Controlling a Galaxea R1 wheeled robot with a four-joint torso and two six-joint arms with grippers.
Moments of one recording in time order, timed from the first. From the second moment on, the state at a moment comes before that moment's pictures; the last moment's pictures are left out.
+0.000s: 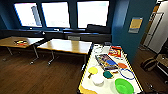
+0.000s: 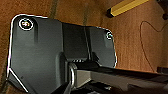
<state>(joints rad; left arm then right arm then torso) 1.45 2.67 -2.09 0.00 -0.08 -0.04 -0.62 2.03 -1.75 0.62 -0.47 0.08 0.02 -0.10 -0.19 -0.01</state>
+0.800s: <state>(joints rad) 1.45 2.68 -2.10 0.00 -0.08 -0.04 -0.57 2.10 -1.91 0.62 -0.54 0.11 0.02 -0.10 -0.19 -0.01</state>
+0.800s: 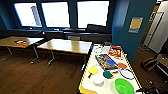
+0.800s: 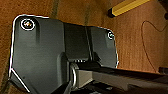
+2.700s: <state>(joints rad) 1.43 2.70 -2.14 0.00 -0.08 -0.04 -0.58 2.17 -2.03 0.63 -0.55 0.11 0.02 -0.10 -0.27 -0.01</state>
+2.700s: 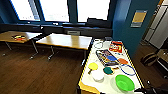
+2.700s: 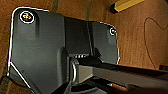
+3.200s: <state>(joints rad) 1.42 2.71 -2.14 0.00 -0.09 -0.04 -0.57 2.17 -2.07 0.63 -0.54 0.11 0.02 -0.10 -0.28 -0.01</state>
